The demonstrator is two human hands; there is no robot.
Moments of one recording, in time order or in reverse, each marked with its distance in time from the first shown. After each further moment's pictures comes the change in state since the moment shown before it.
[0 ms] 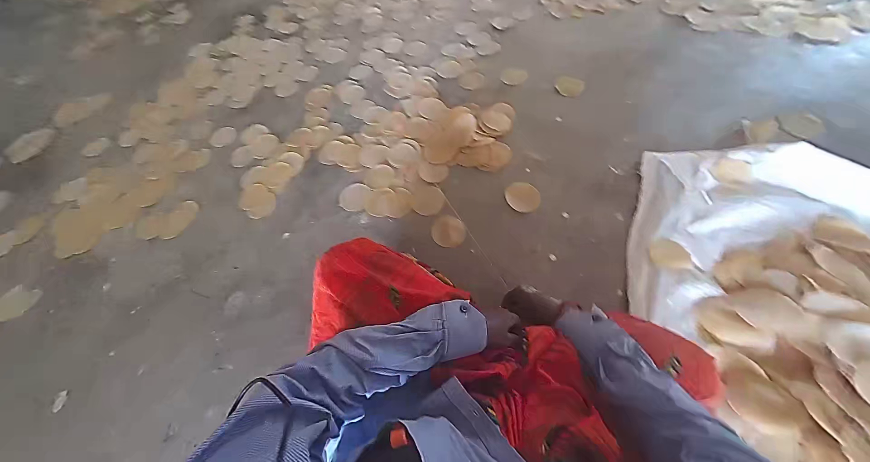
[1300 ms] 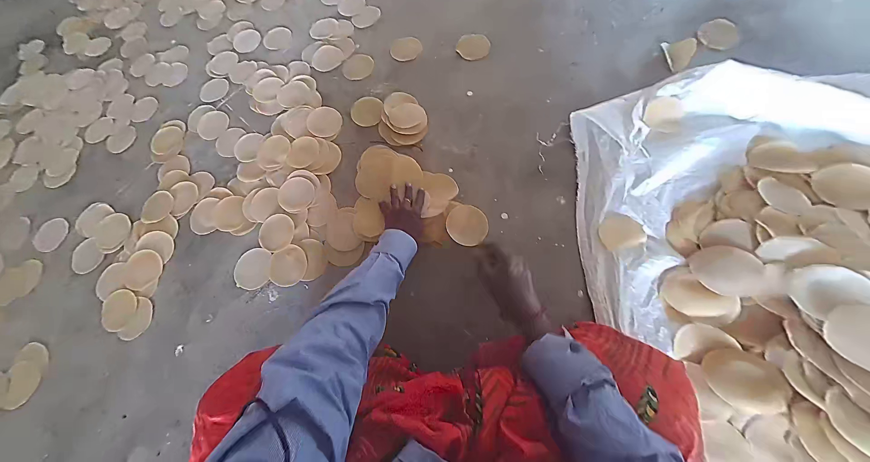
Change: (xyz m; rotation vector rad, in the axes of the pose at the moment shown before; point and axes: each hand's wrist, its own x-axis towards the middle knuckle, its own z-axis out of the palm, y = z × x) left_hand 0.219 -0.126 -0.202 0.476 0.619 -0.416; right_hand 0.065 0.071 -0.065 0.363 0.742 0.303
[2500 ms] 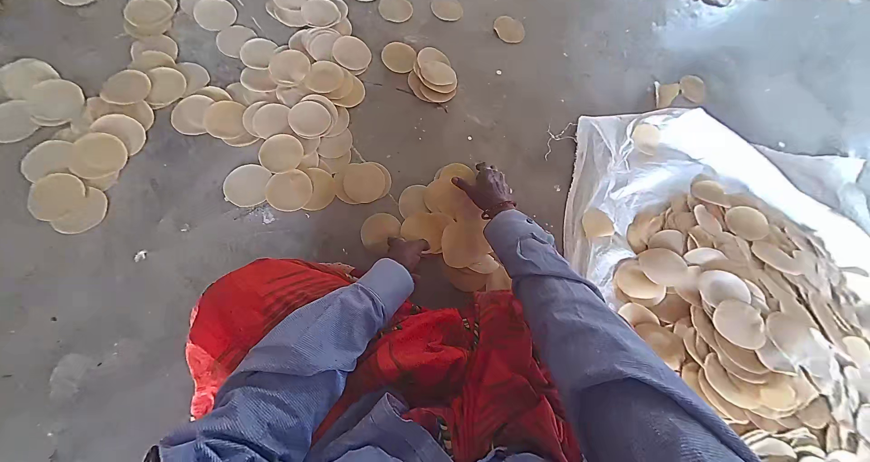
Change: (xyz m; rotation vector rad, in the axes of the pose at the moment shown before) left_hand -0.199 0.000 0.003 -1.527 -0.316 -0.783; right_hand 0.103 -0.042 0.009 -0.183 0.007 -0.028
